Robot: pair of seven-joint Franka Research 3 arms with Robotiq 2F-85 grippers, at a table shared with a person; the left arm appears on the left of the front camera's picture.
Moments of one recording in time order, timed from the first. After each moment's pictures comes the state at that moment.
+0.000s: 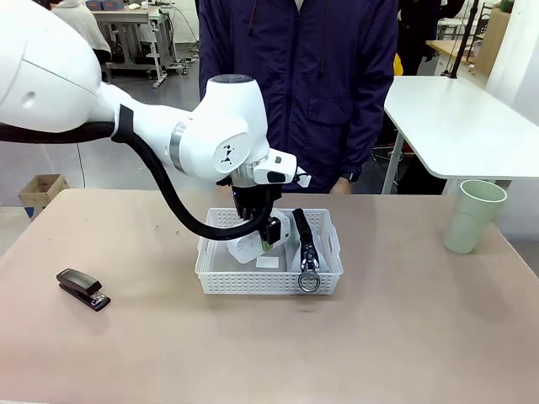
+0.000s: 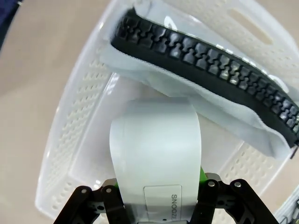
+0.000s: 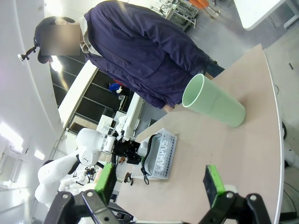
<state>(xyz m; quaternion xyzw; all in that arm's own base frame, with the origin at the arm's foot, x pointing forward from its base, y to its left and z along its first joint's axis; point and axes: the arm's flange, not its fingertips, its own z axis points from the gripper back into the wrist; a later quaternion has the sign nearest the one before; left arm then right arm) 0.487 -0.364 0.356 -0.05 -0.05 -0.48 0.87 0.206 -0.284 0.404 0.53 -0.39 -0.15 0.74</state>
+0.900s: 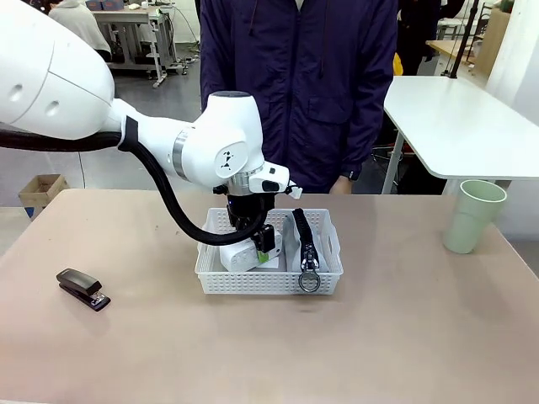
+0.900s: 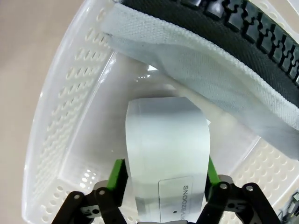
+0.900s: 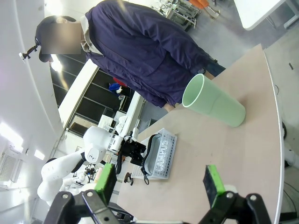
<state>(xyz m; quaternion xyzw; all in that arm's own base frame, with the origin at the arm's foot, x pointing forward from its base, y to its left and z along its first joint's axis) 0.500 -0.355 0.329 -0.05 -0.01 -0.47 0.88 0.206 -0.284 0.404 0.53 -0.39 -0.15 0.74</state>
